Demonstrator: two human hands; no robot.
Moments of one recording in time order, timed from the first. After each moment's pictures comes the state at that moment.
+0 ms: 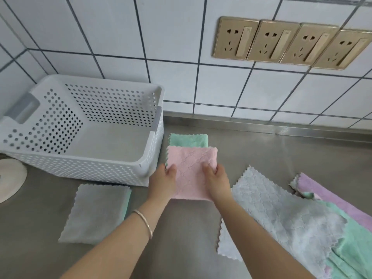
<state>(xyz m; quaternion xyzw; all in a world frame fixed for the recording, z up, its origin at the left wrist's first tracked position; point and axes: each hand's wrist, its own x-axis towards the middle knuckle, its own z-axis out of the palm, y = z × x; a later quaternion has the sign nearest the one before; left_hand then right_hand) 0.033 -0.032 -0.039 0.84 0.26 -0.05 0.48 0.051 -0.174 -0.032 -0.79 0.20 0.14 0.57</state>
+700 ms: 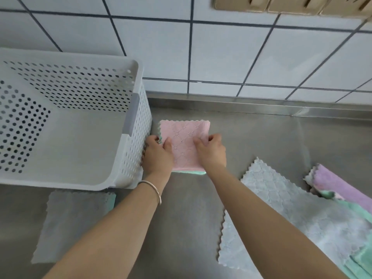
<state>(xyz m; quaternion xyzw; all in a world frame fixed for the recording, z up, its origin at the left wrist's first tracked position) 0.129 -0.036 -0.092 0.89 0.33 -0.01 0.32 0.154 -0.161 -0.082 -0.87 0.21 0.15 0.43</state>
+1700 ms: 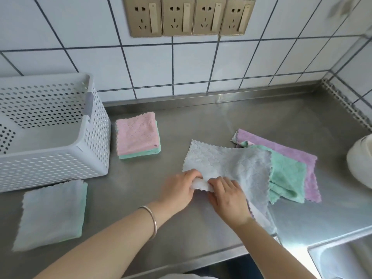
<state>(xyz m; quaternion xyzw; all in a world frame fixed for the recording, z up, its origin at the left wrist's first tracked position) -0.048 -0.157 -0.030 0.92 -0.24 -0.06 0.30 -0.101 -0.321 -0.064 -0.97 -0.09 -0.19 0.13</state>
